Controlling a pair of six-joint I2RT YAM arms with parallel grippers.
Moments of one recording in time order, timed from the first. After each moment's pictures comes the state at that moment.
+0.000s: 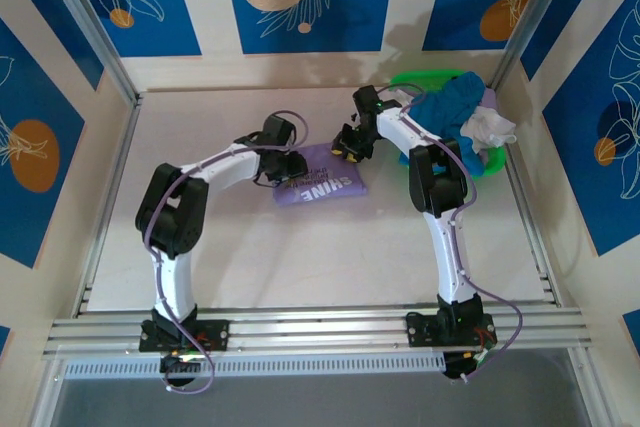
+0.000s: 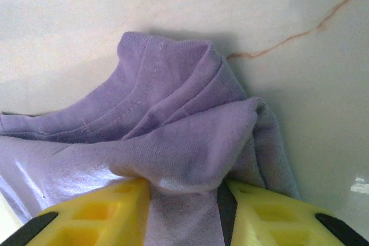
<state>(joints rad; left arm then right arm) -0.53 1.96 1.40 -0.47 0.15 -0.68 0.32 2.40 1.99 -0.84 -0.40 0.64</state>
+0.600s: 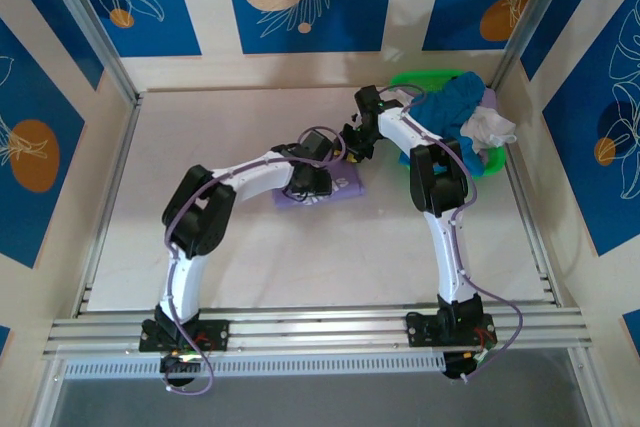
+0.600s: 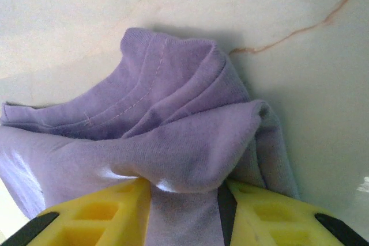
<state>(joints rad) -0.69 2.09 1.53 -0.60 0.02 -0.66 0.31 2.40 1.99 -0.85 -0.44 0.63</state>
